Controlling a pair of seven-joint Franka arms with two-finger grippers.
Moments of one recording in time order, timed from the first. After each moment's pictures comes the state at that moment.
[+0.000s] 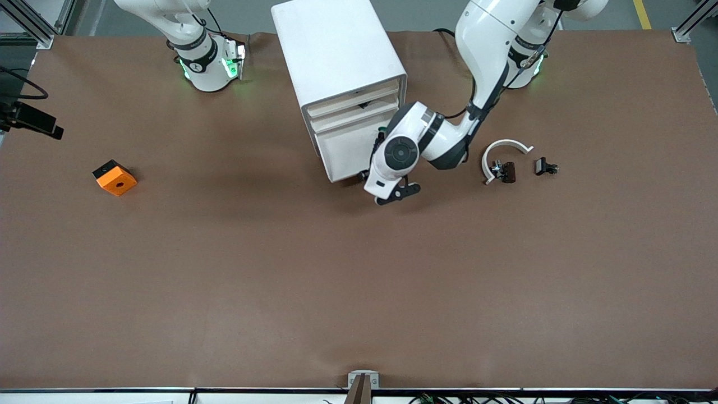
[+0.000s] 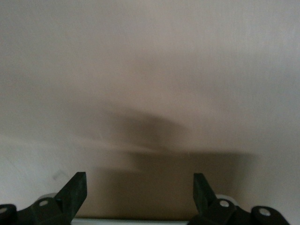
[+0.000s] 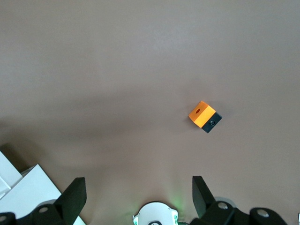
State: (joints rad) left arm -0.68 0.62 -0.14 -1.77 -0.27 2.19 -0.95; right arm 0.01 0.08 -0.08 -1.35 -0.02 1.27 0.09
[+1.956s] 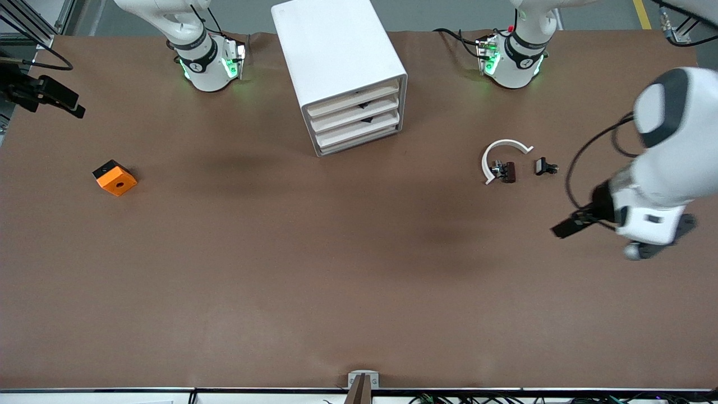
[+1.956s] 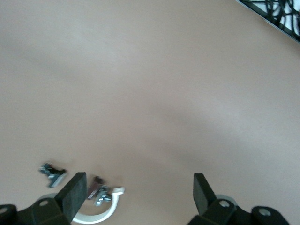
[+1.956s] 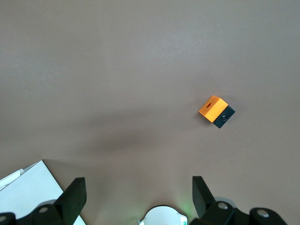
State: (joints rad) left arm 0.14 0.31 -0.25 -1.42 0.01 1.71 -0.62; right arm 0.01 -0.19 -0.07 -1.73 0.00 1.46 0.10
